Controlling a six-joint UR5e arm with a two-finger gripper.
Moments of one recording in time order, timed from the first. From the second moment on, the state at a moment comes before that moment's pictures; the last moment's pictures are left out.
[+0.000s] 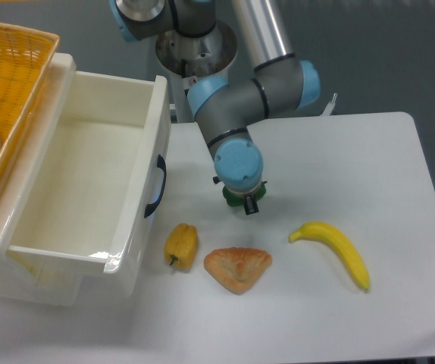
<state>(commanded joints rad) 2.48 -1.90 -1.70 -1.38 1.73 1.69</state>
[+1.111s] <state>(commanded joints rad) 2.62 -1.69 -1.65 -1.47 1.51 1.44</state>
